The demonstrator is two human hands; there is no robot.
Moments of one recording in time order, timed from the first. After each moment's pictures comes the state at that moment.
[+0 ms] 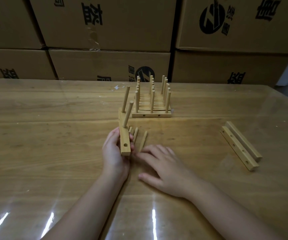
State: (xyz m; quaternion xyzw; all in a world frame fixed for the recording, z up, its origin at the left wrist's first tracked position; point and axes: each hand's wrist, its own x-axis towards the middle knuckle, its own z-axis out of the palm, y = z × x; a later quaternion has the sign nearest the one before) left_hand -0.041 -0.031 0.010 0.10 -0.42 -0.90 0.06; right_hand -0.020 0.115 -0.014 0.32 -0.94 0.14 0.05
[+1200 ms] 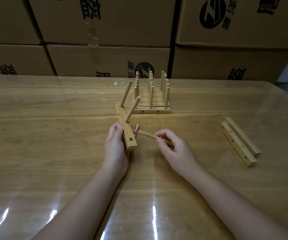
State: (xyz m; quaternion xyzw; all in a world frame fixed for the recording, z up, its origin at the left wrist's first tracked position) left_hand -0.050 -0.027 -0.003 0.05 -0.46 -0.88 0.08; right_hand -0.024 0.129 -0.006 0.14 -0.84 0.51 0.10
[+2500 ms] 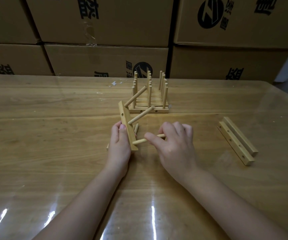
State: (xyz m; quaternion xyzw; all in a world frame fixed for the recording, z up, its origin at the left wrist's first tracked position) left_hand -0.051 -0.024 -0.016 0.06 -0.68 -0.72 0.12; right_hand -0.015 0.118 0.010 0.20 -0.89 0.07 0.41
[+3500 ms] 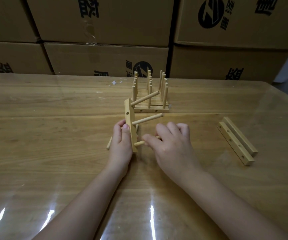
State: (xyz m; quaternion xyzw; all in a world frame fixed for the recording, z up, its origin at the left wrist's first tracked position) left_hand -0.048 -0.022 -0.014 0.03 -0.71 -0.69 0.15; right_hand -0.008 0.109 0.020 0.22 -0.90 0.04 0.38
